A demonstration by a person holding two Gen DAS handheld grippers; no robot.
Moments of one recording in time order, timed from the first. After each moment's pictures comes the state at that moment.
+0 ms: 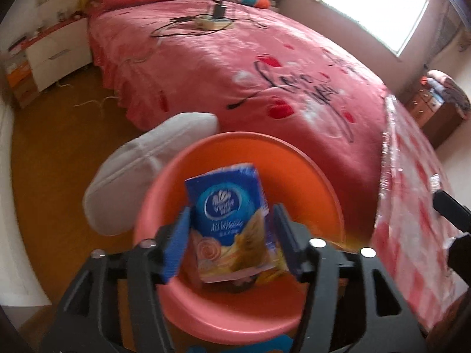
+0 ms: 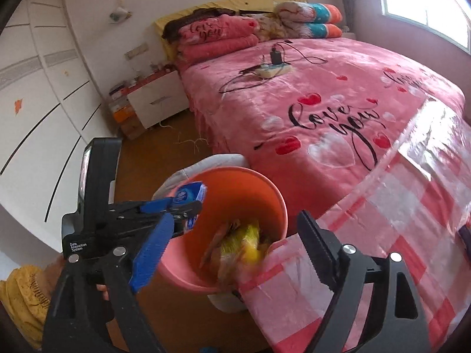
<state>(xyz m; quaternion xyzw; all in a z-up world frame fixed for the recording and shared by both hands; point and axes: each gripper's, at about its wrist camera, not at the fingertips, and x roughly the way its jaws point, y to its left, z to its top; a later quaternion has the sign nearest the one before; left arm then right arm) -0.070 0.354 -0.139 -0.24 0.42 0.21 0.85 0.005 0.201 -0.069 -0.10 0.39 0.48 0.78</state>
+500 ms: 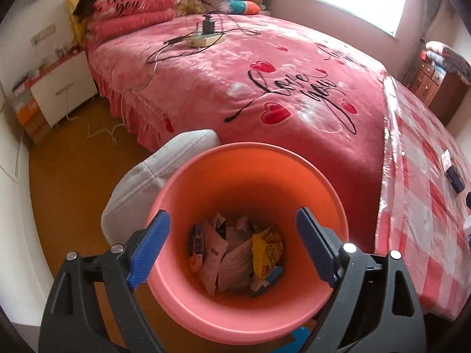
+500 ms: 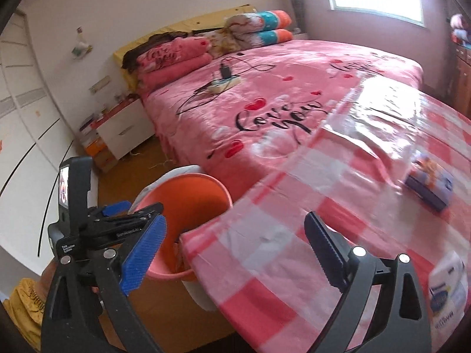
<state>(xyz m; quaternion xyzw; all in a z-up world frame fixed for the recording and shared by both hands) -0.057 0.320 -0.118 -0.14 0.43 0.23 0.86 0.018 0.113 -0.062 -0.03 0.39 0.40 0.83</state>
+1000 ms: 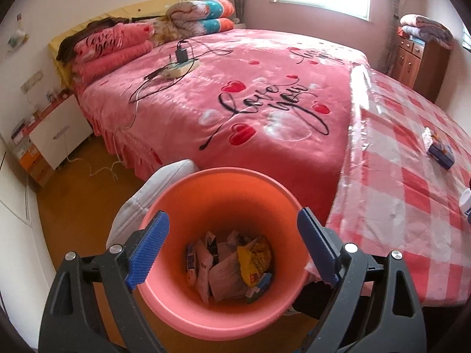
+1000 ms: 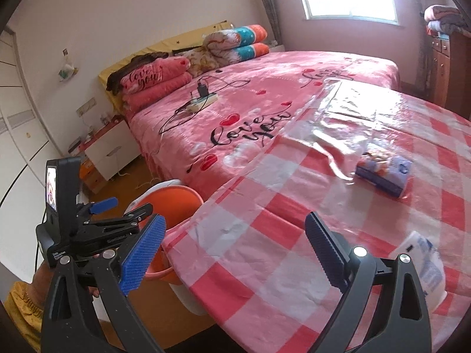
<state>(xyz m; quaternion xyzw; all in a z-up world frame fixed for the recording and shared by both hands) -0.041 0.266 -0.084 -0.06 0.41 0.21 0.89 0.013 0.055 -0.051 0.00 0.36 0.36 0.86</state>
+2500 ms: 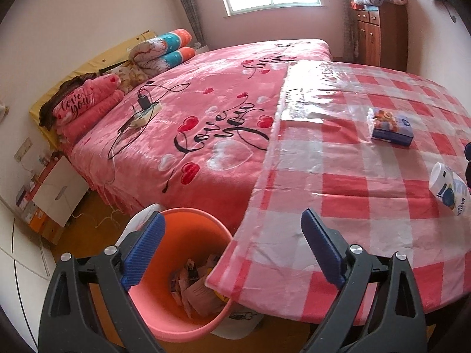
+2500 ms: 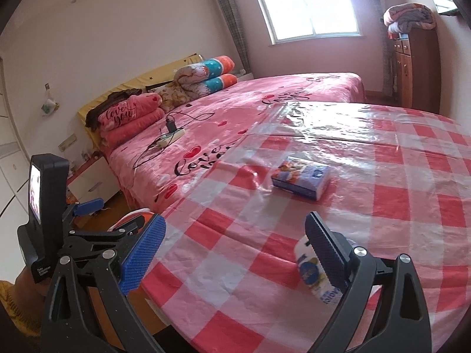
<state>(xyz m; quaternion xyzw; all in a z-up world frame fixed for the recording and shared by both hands) -0.010 0.152 -0.052 0.07 0.39 0.16 0.90 0.017 -0.042 -0.047 0.05 0.31 0.30 0.90</state>
